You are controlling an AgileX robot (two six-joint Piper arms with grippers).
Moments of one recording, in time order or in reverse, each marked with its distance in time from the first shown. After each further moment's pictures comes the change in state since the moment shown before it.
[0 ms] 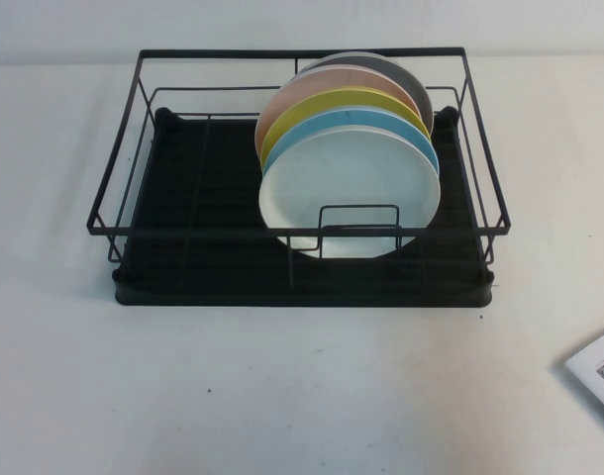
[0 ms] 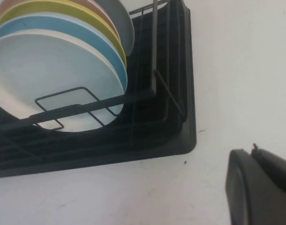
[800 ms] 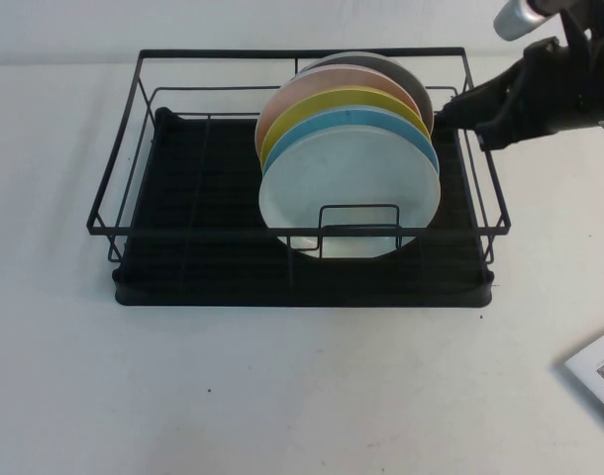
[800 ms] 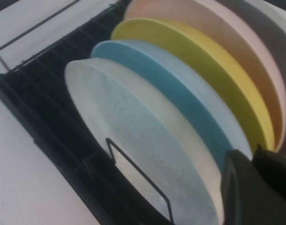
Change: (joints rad) right arm 0.159 0.965 -0.908 0.209 0.291 -0.830; left arm 0.000 0.000 0.000 0.000 0.000 0.000
